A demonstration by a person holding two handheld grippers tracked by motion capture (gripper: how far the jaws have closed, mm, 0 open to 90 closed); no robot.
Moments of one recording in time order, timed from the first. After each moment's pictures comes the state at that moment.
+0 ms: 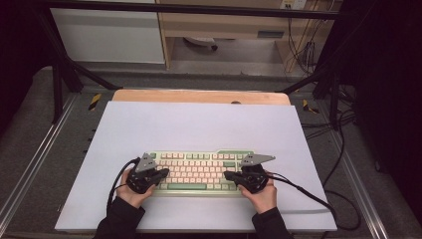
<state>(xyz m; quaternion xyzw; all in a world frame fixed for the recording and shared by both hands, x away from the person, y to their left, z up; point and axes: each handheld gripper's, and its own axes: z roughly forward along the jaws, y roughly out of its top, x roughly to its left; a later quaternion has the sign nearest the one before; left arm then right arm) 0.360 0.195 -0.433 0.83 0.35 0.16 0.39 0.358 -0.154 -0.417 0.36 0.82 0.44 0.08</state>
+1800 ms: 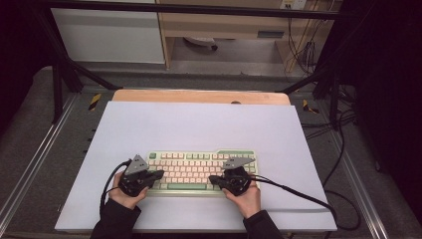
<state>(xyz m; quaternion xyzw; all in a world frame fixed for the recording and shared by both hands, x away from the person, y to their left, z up) 0.348 0.211 -0.424 0.82 0.36 0.15 0.42 0.360 -0.111 -0.433 0.33 0.84 0.43 0.06</state>
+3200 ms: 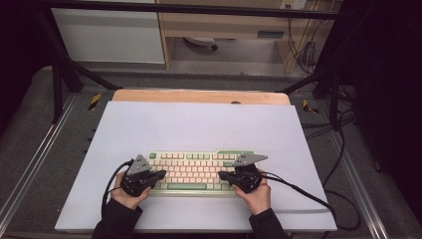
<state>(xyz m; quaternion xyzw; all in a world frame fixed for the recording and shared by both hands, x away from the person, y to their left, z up) 0.347 0.203 -0.420 0.82 0.35 0.15 0.42 0.360 -0.138 -0.418 0.34 0.83 0.44 0.08</state>
